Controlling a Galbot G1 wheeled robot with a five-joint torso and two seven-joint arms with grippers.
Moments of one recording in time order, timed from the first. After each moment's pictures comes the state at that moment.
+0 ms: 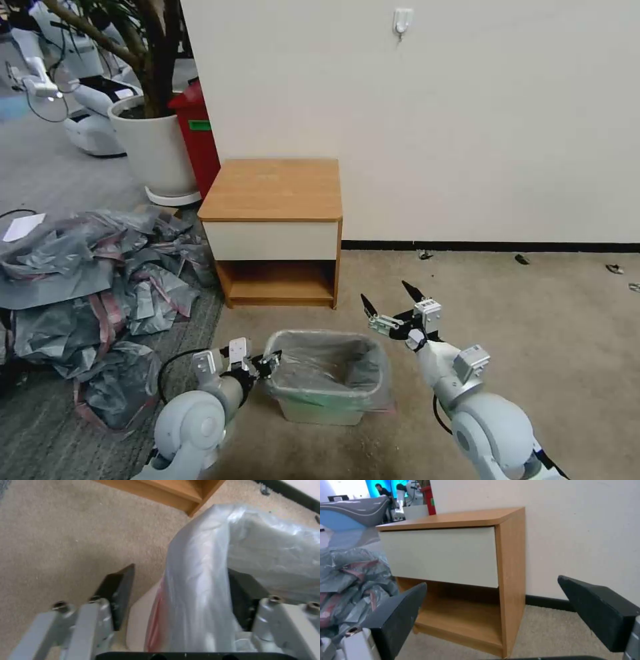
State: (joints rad) left arm 1.44 -1.29 -0.41 -2.03 -0.84 0.70 -0.33; right arm -1.45 1.24 0.35 2.06 0.28 -0.09 -0.10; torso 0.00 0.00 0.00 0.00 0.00
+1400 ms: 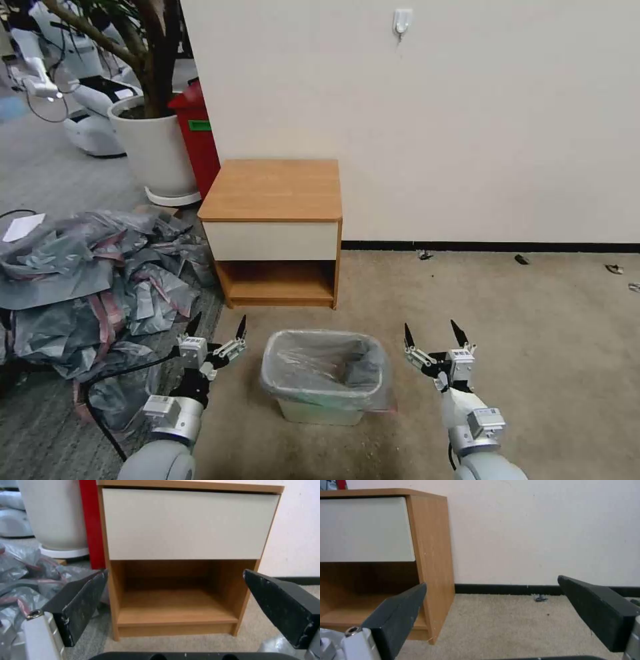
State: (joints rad) left arm 1.62 -1.30 -0.55 -1.95 -0.29 -0.17 0.04; right arm -1.63 1.42 0.49 1.90 0.08 0.23 0.03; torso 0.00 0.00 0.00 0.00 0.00
